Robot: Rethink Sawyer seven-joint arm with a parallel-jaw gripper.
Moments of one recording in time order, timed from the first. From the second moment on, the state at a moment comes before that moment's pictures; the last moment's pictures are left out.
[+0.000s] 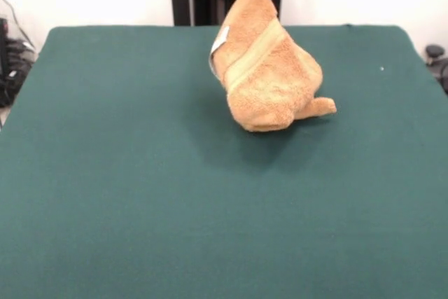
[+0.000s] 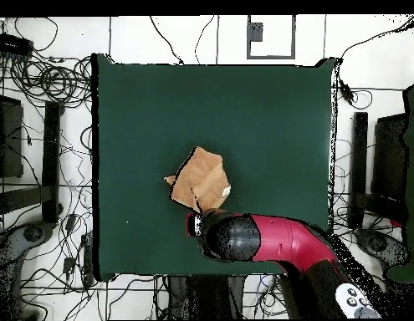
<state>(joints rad) -0.62 -0.95 0.45 2.14 -0.19 0.59 1.62</state>
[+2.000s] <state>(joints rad) -0.88 -0.91 0.64 2.03 -0.44 0.75 1.60</state>
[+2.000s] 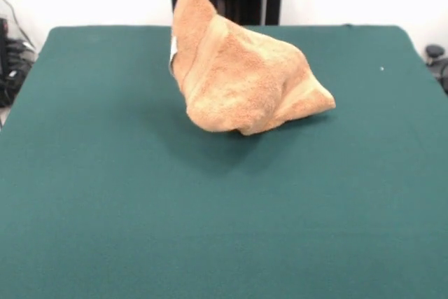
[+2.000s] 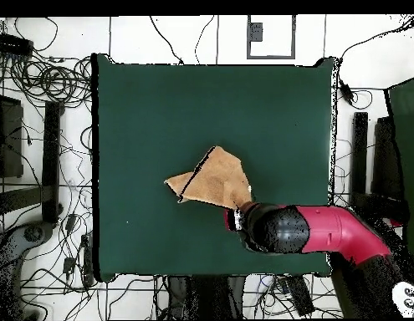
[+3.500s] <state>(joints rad) -1.07 -0.71 0.79 1.94 -0.57 0.86 1.42</state>
